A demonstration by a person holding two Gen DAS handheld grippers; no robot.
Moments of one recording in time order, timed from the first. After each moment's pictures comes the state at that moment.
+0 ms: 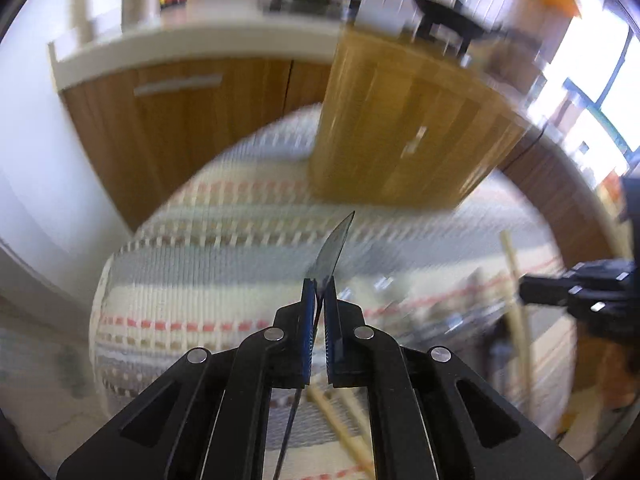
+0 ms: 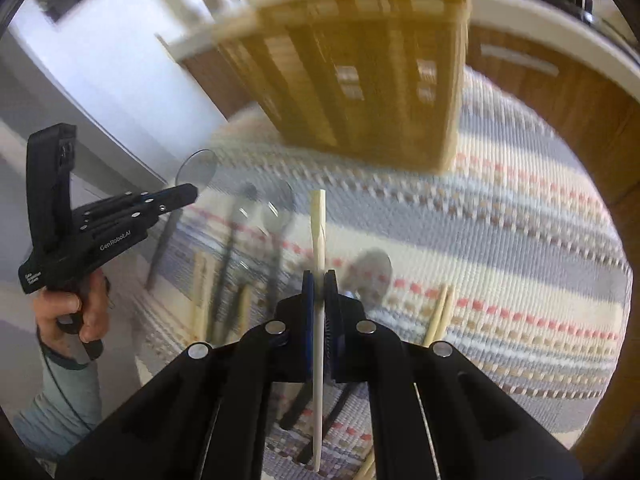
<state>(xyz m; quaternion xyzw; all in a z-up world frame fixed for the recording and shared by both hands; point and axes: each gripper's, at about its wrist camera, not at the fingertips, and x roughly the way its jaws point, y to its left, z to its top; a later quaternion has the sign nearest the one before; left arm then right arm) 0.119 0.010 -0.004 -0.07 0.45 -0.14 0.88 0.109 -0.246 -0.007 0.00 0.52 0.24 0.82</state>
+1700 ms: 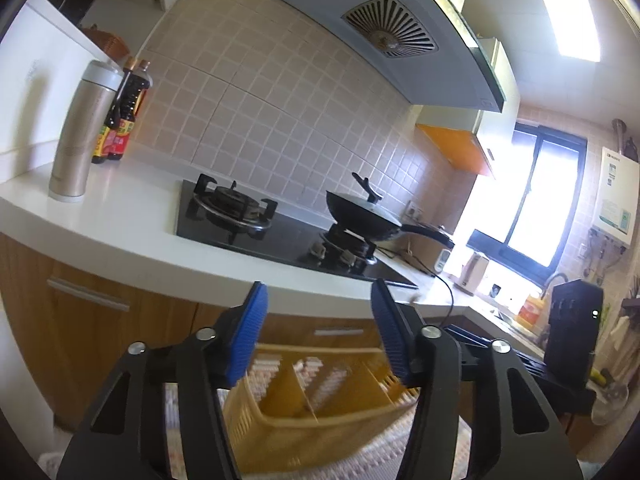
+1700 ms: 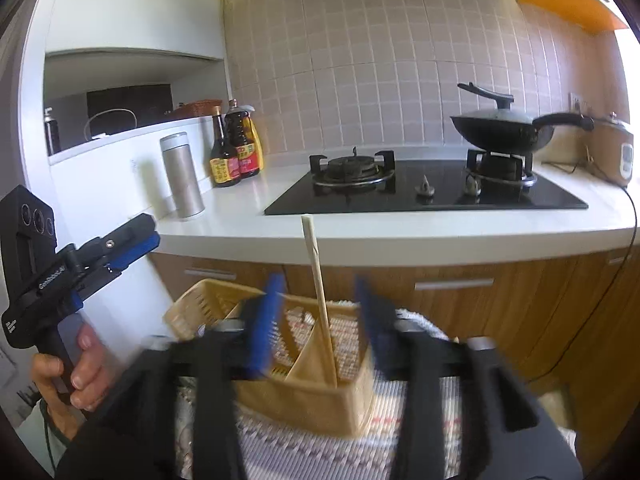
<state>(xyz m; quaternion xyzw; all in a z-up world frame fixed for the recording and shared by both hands) 0.178 0.014 0.083 -0.19 0.13 -0.26 0.94 0.166 -0.272 0.091 0.03 0.21 0.17 0.96</state>
